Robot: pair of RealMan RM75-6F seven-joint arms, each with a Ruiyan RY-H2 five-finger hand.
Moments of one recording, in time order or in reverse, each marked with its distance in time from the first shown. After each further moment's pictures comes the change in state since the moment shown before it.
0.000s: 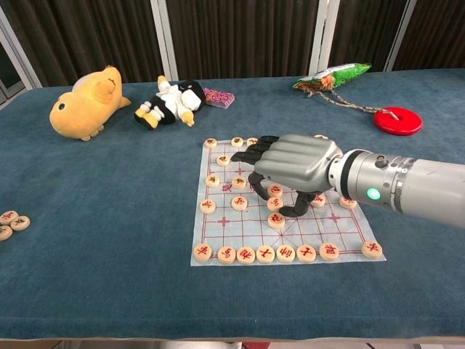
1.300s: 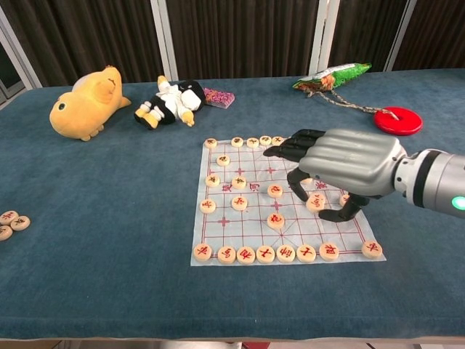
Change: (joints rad) left arm -0.005 -0.007 0.004 -0.004 0.014 -0.008 0.026; right arm -0.112 0.170 -0.126 -0.183 -0.099 0.187 0.045
